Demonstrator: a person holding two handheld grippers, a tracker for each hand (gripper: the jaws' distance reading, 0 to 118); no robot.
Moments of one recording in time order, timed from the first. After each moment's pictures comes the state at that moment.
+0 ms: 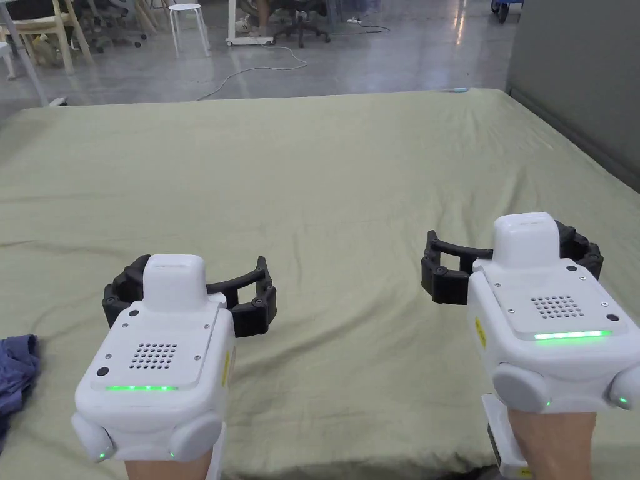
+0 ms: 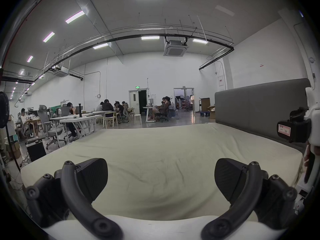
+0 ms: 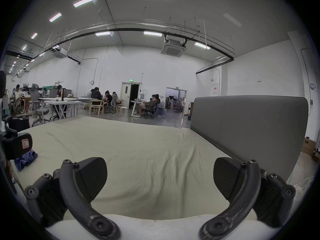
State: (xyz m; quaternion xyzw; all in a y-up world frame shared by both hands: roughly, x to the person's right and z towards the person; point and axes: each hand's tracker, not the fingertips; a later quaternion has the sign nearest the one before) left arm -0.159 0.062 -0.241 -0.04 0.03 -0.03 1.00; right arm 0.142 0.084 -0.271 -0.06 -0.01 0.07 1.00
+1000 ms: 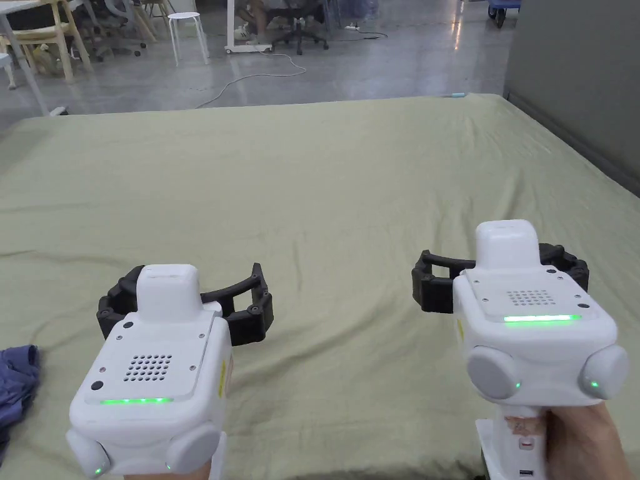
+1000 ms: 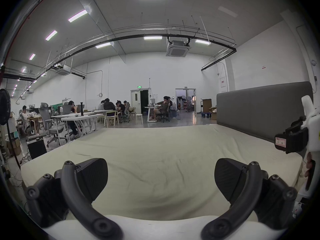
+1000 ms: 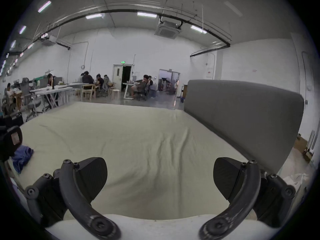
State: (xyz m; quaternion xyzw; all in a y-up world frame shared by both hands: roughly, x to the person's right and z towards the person) left arm -0.161 0.064 -0.239 -0.03 0.04 -0.02 1.00; right arm 0.128 0.091 -0.279 -0.15 -0.05 0.05 0.99
